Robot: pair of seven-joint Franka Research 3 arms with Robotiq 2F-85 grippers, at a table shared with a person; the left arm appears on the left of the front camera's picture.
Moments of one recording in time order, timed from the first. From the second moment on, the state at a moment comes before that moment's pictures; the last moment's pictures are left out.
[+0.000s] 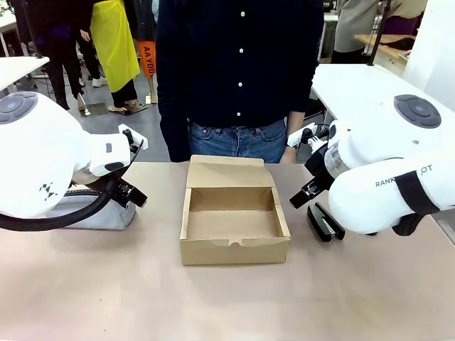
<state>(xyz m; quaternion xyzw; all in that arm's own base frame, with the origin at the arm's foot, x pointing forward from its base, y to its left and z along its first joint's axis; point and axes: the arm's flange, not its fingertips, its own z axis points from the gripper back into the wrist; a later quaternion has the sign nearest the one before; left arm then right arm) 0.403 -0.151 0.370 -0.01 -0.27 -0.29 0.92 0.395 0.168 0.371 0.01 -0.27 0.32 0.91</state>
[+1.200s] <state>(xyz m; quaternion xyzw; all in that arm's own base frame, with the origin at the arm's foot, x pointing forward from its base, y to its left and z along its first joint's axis) 0.294 0.165 0.516 -0.47 -0.38 0.03 0.80 0.265 -0.112 0.558 0.42 -0.31 -0.05 0.85</state>
